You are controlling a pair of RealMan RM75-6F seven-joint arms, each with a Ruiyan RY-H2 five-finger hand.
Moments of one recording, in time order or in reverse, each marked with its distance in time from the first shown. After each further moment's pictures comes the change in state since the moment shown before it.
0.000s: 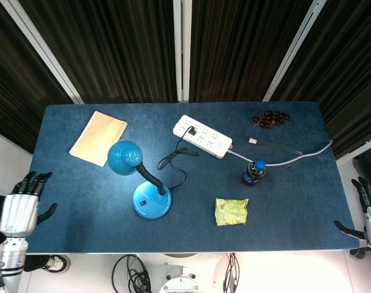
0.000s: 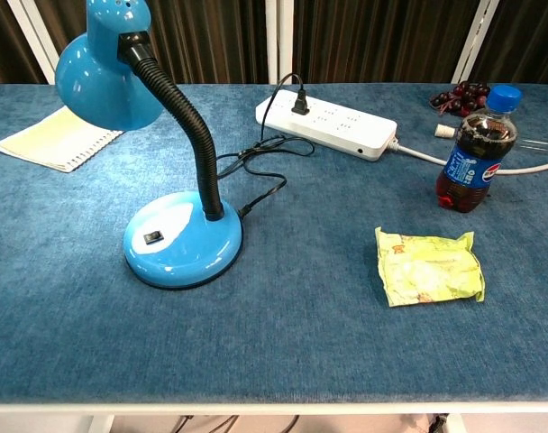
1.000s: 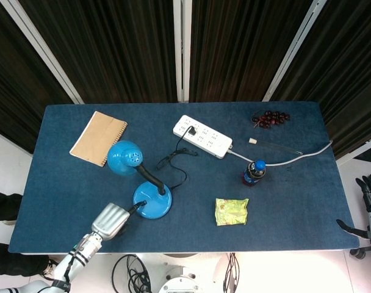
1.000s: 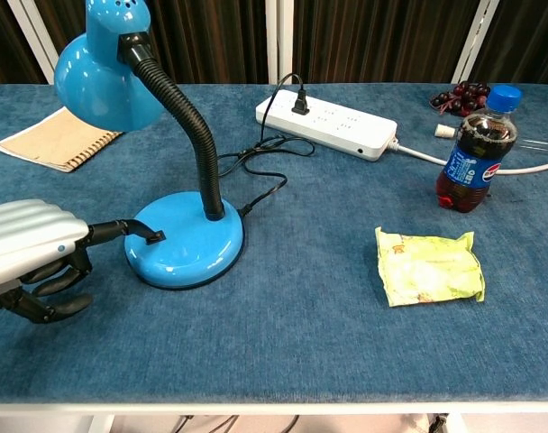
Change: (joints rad) left arm -0.294 -0.186 0.073 -0.165 -0.089 -0.624 0.314; right arm 0.000 0.004 0.007 0.016 0.014 -0.008 0.048
